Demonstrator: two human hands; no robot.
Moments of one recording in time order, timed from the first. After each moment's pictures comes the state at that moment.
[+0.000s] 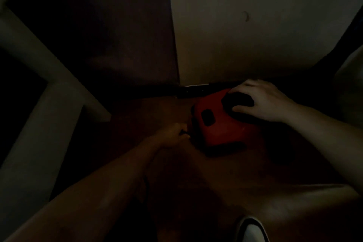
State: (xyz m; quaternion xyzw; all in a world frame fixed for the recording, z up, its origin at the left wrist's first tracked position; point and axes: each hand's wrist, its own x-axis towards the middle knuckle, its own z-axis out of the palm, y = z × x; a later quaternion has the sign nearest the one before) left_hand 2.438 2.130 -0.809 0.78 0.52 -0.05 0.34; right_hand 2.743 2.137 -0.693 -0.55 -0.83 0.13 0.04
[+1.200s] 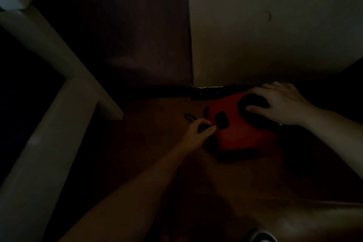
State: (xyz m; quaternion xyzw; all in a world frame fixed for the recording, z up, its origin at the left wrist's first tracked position) left_hand 2.478 2.106 -0.813 0.55 0.56 0.28 0.55; right_hand 2.740 2.154 -0.710 -0.55 -0.83 0.08 0.00
